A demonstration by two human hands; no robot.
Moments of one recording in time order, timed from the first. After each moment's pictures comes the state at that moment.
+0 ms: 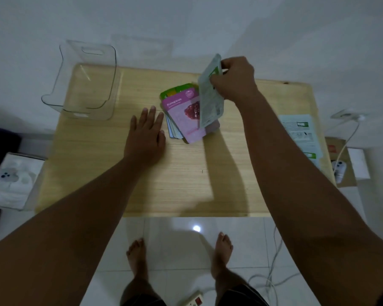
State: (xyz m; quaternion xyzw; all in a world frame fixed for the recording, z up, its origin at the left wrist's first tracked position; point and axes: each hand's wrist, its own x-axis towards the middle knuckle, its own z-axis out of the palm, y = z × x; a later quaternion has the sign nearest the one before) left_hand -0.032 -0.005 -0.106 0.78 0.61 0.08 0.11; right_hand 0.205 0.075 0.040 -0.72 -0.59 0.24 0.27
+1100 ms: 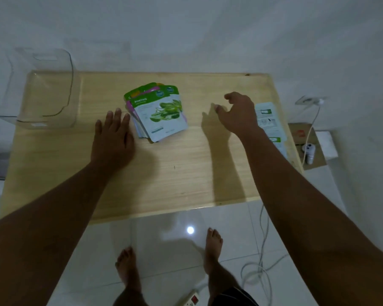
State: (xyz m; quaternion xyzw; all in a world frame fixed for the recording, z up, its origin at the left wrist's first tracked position) left_hand -0.036 -0.004 -0.106 0.78 0.61 0.08 0.10; right_hand 0.305 -0.007 -0.017 -0.81 -0.53 0.16 0.20
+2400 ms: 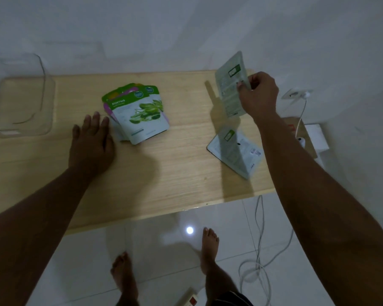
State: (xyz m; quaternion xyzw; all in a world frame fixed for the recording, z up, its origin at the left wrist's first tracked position) left_hand -0.029 -0.005 -0.107 0.80 0.59 0.10 0.08; right_hand 0.391 -0.013 0.015 -0.82 -0.46 0.10 0.34
